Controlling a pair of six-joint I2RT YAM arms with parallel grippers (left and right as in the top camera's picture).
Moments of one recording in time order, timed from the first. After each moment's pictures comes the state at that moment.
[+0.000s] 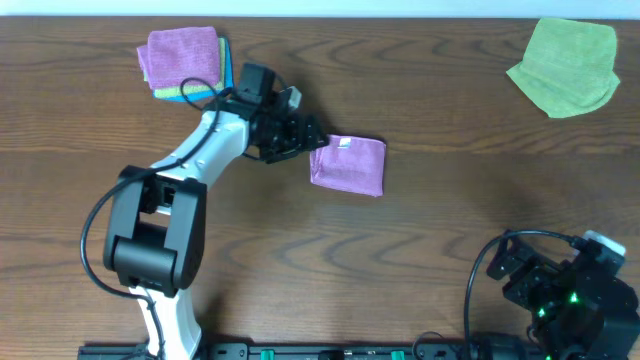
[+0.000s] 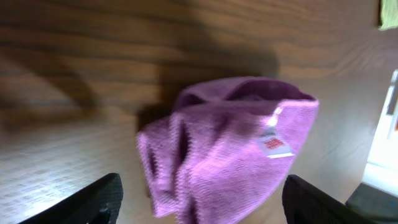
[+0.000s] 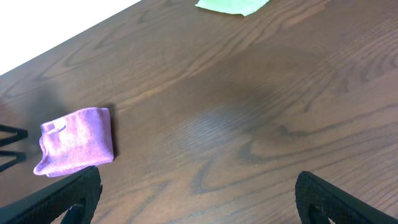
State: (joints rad) left arm -0.27 2.00 1.35 -0.53 0.64 -0.43; right arm -0.08 0.39 0.88 -1.12 0.10 0.44
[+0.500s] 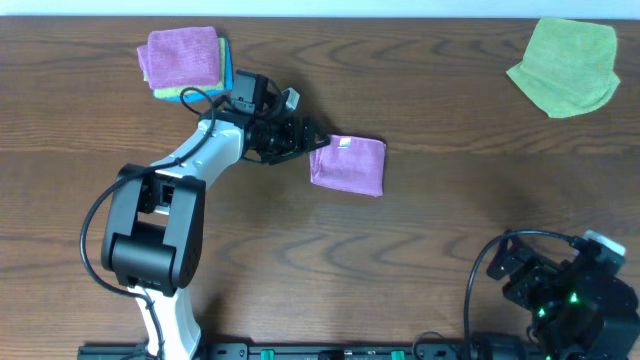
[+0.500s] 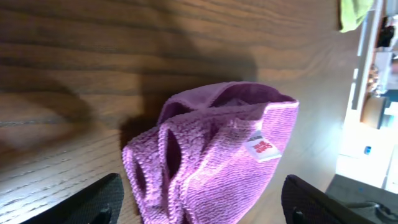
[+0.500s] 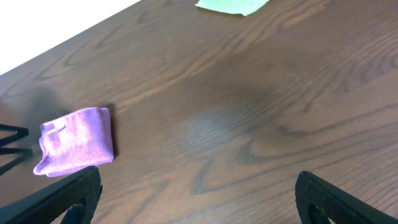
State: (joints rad) left arm -0.26 2.00 1.28 -0.38 0.75 -0.46; right arm -0.08 0.39 0.88 -1.12 0.11 0.44
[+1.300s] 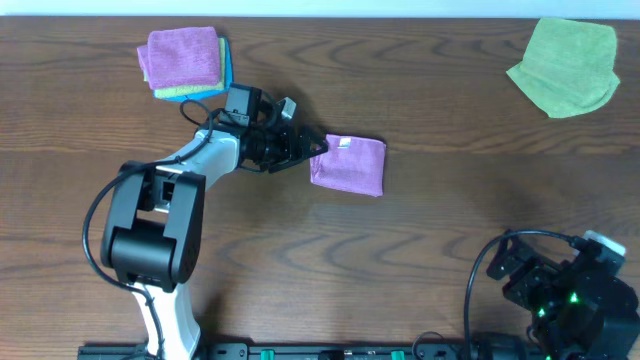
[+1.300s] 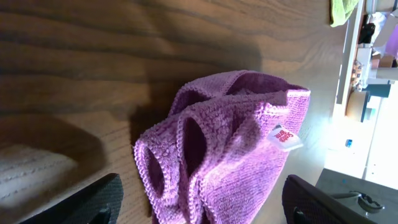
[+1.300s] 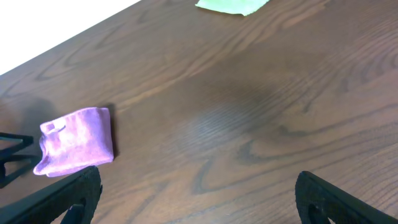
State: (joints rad) left arm -0.23 2.03 1.19 -0.24 0.82 -0.45; right arm -0.08 0.39 0.88 -1.12 0.10 0.44
